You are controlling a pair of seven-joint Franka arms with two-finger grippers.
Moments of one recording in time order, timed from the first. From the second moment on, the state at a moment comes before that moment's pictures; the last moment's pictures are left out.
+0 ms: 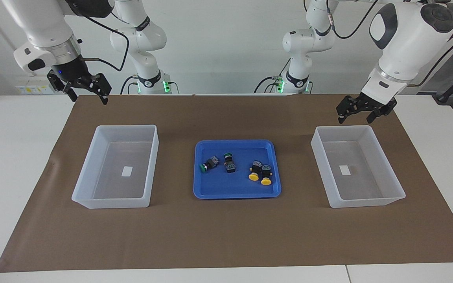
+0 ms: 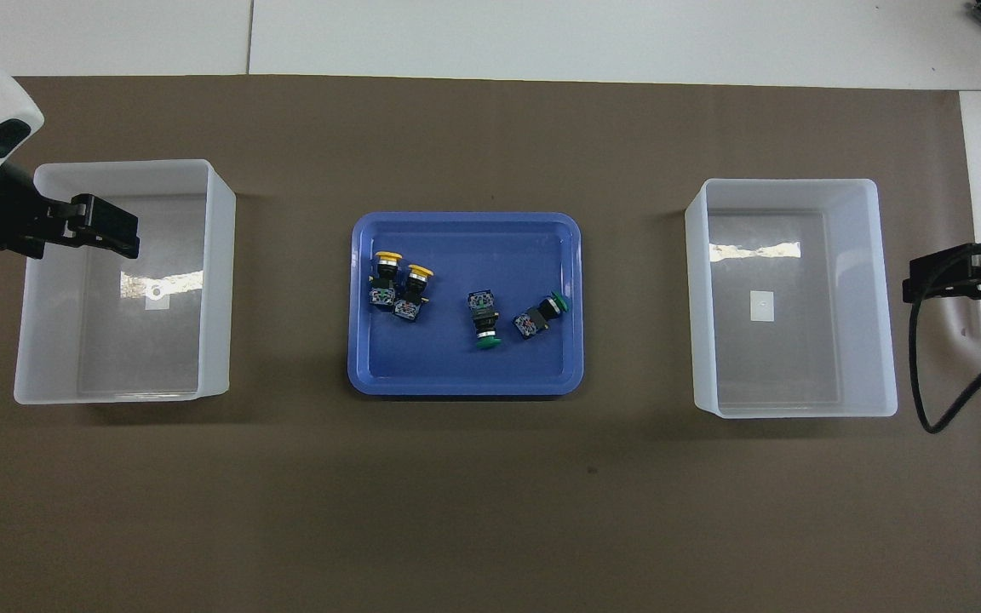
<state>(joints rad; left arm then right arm) 0.06 0.12 -0.17 -1.49 0.00 1.57 -0.05 0.10 -0.04 -0.12 -1.60 -0.04 1.53 0.10</state>
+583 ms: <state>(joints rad) 0.04 0.09 -0.18 -1.59 0.00 1.71 -0.05 0.10 -0.04 -0.13 -1.60 -0.04 1.53 0.10</state>
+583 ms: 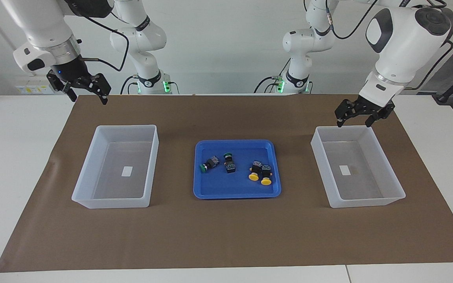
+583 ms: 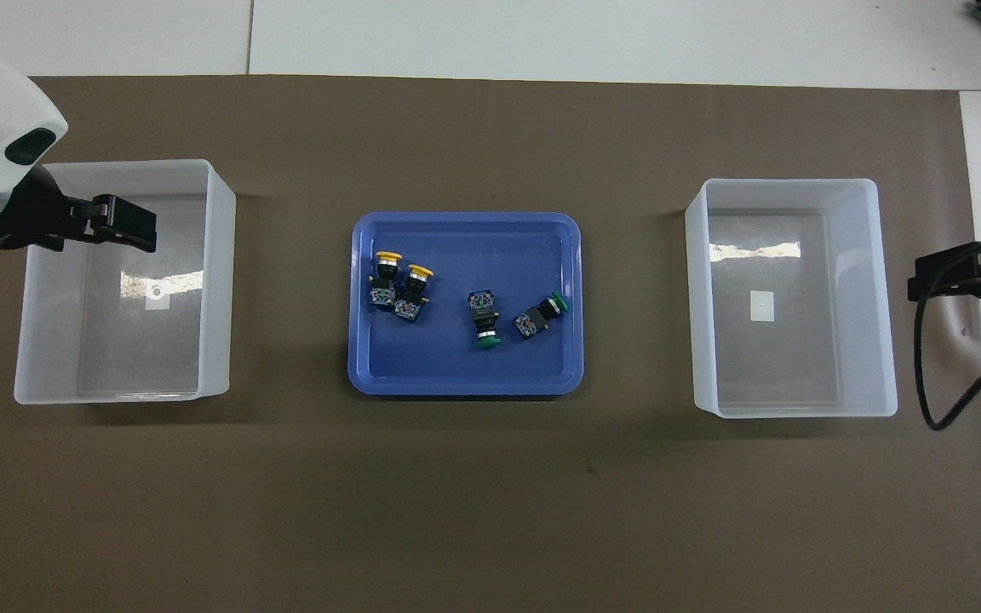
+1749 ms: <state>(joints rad) -0.21 0.18 -0.18 -2.00 0.00 2.42 -0.35 0.38 0.17 -0.12 -1.75 0.05 2.01 1.05</state>
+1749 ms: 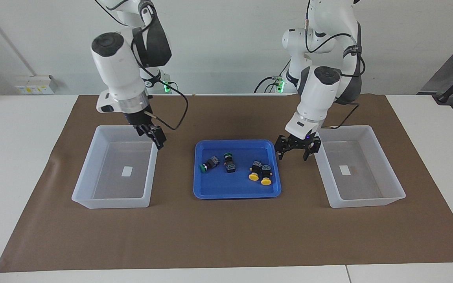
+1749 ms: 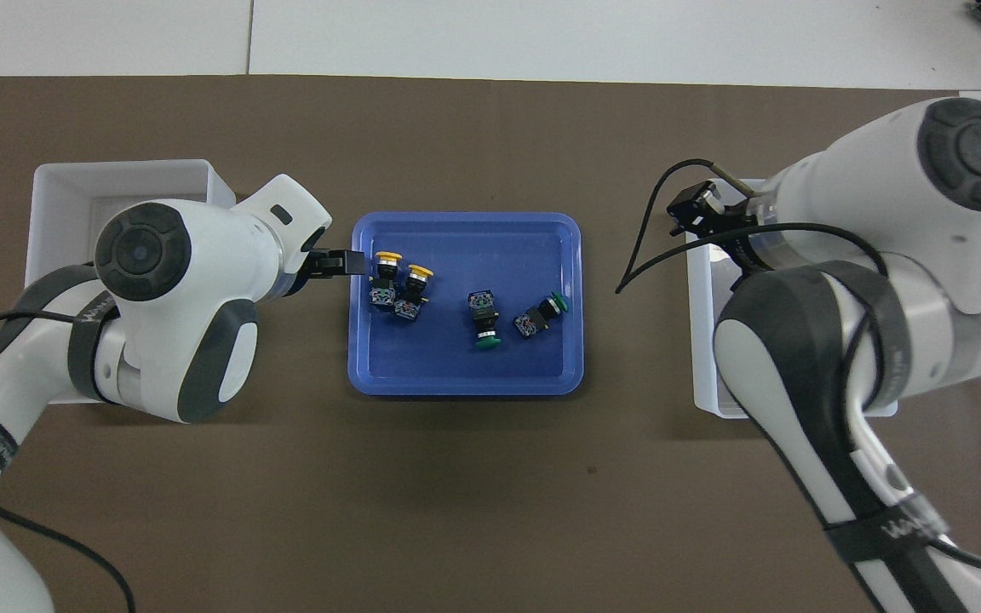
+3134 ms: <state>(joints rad) -0.36 0.39 -0.18 -2.01 0.00 2.63 -0.50 0.59 0.40 -0.12 -1.91 0.33 2.42 1.56</state>
